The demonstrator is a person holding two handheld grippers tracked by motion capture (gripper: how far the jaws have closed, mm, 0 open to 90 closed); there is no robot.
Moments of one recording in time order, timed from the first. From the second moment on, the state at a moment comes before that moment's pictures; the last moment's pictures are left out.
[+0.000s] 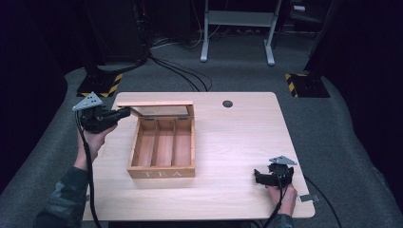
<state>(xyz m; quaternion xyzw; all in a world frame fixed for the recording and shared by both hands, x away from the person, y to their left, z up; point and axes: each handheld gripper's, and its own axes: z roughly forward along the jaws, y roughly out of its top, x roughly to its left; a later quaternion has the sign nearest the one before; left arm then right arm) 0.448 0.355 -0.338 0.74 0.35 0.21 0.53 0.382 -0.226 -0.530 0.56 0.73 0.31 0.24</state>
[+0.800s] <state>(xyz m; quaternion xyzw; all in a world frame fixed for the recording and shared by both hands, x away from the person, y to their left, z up) 0.448 0.355 -0.338 0.75 0.35 0.21 0.53 0.382 -0.226 -0.530 0.56 0.73 0.31 0.24</state>
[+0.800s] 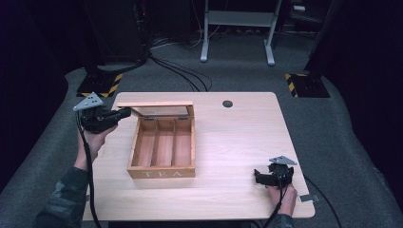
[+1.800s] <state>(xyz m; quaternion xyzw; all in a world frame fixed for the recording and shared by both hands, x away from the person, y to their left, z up) 0.448 0.355 -0.338 0.75 0.35 0.21 0.52 0.382 -0.226 -0.530 0.56 0.73 0.31 0.24</state>
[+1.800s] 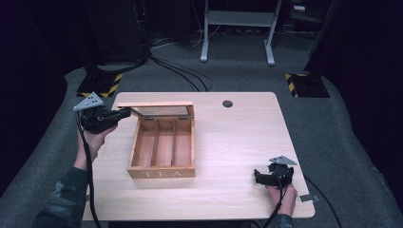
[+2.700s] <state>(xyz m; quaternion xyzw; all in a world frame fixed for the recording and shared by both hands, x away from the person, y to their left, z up) 0.446 0.355 -0.337 0.76 0.34 0.21 0.52 0.382 -0.226 -0.530 0.56 0.73 0.31 0.24</state>
